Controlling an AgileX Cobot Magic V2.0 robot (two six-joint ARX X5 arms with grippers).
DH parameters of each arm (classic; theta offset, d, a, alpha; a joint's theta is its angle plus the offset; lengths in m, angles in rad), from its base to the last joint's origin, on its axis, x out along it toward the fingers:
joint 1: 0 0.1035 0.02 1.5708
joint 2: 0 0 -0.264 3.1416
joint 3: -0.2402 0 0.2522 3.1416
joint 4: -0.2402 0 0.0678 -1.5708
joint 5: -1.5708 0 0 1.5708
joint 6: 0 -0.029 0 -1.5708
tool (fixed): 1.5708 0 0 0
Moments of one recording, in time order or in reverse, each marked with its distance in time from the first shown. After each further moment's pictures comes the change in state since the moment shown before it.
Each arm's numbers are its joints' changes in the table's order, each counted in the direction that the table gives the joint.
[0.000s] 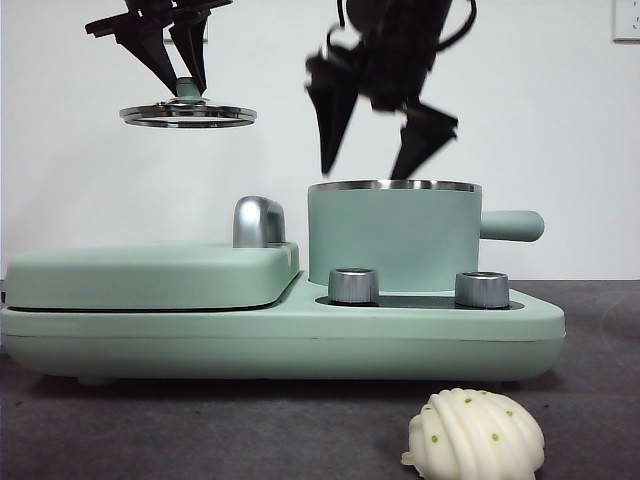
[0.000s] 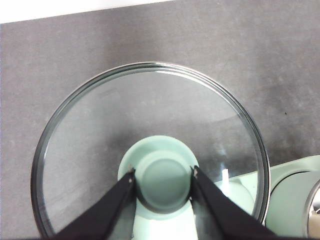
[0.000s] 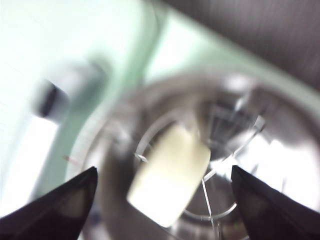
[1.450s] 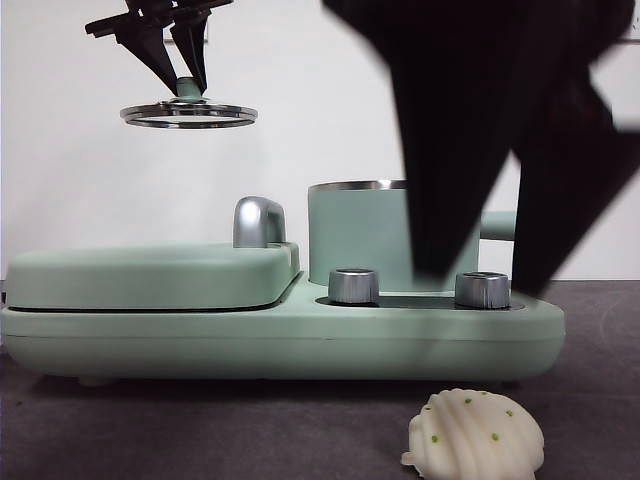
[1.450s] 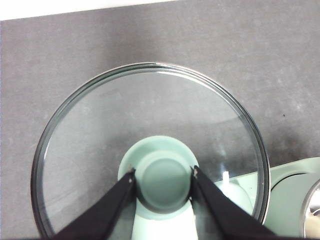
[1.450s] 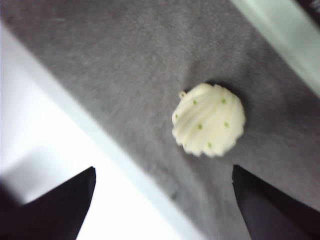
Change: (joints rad) left arm 0.000 0.000 0.000 0.000 0.000 0.019; right arm 0.474 0.792 1.289 0.412 -0.086 -0.184
